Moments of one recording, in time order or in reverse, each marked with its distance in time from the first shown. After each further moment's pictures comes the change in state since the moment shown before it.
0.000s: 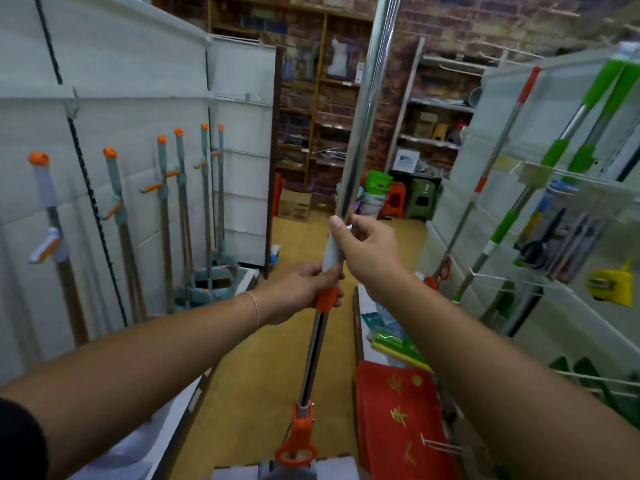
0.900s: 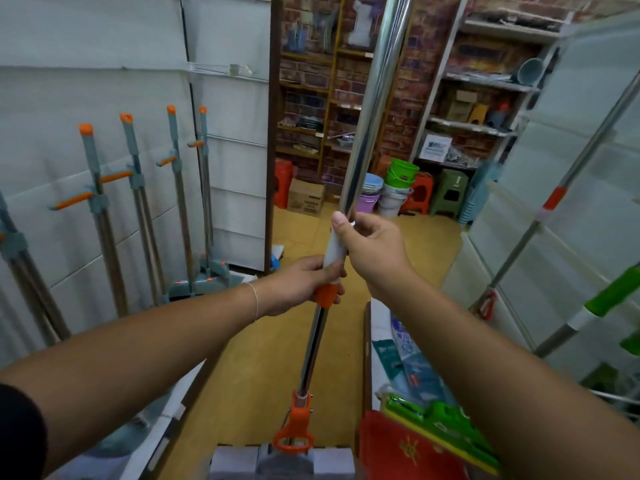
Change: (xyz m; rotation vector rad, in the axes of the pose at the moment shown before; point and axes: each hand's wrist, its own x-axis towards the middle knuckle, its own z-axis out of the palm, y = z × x) left_hand 0.330 -0.034 -0.088 0.061 0.015 -0.054; right_hand 0.302 0.163 0.005 0.124 -0.039 0.118
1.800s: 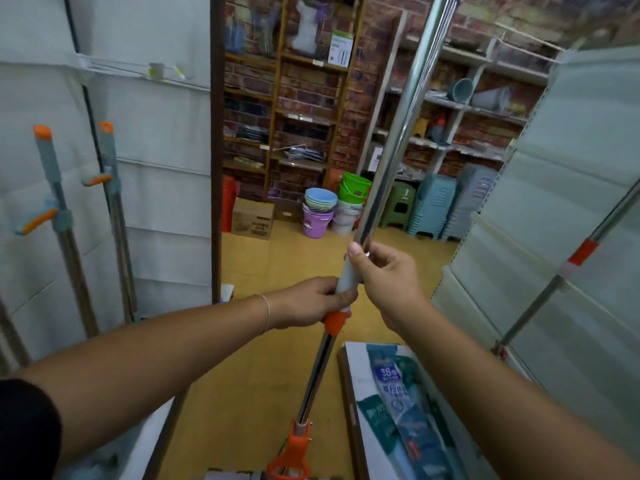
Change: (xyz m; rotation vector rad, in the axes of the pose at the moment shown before) left_hand 0.308 -0.028 -0.177 0.169 -0.310 0.108; right_hand 0.290 0.086 0.065 -0.151 0.219 0.027
